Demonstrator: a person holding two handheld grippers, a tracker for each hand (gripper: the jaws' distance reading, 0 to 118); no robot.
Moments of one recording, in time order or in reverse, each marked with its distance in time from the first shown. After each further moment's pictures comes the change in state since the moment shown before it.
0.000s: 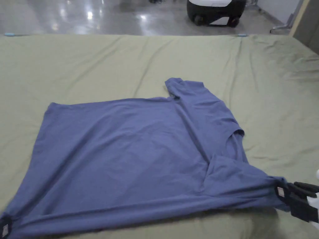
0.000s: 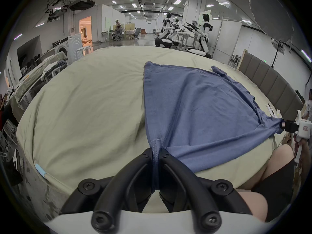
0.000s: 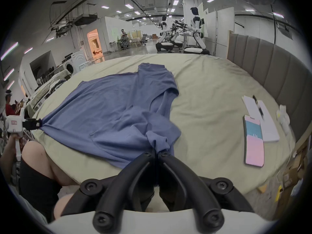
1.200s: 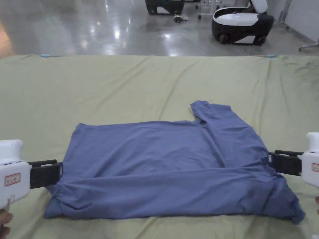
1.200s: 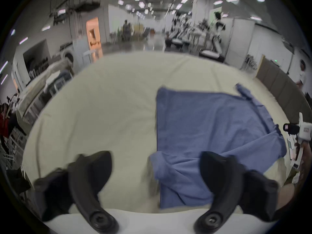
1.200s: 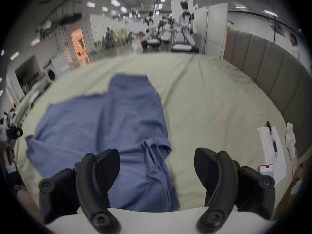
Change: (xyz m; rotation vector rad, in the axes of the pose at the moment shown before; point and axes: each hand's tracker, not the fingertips) left arm -0.007 0.128 -0.048 0.116 0.116 -0.020; right arm 0.018 0.125 -0.129 0.079 -0.102 -0.116
